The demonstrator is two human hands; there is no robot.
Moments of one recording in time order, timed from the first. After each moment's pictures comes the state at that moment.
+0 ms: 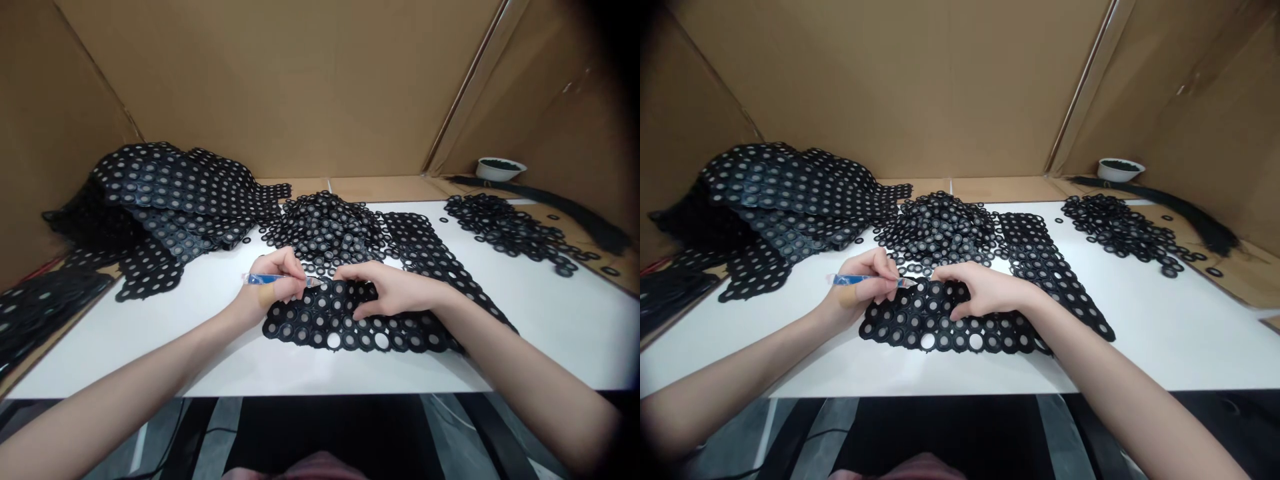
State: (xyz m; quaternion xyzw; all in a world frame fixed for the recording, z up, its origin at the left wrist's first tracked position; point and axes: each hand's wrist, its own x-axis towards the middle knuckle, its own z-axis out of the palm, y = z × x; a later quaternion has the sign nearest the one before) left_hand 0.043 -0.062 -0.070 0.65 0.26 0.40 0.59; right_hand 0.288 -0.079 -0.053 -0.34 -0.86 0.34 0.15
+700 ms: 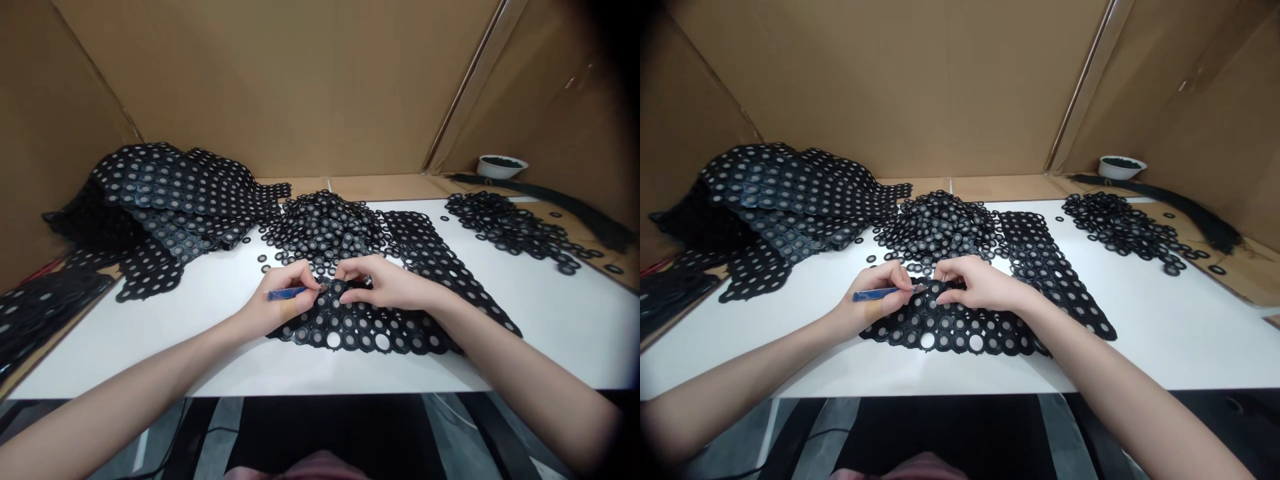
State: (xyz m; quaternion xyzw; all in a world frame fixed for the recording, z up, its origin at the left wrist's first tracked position) left_hand 0.044 -0.069 -0.071 0.77 0.28 0.31 0.48; right_hand 0.280 -0.078 -0.058 -0.38 -0.83 0.34 0.21
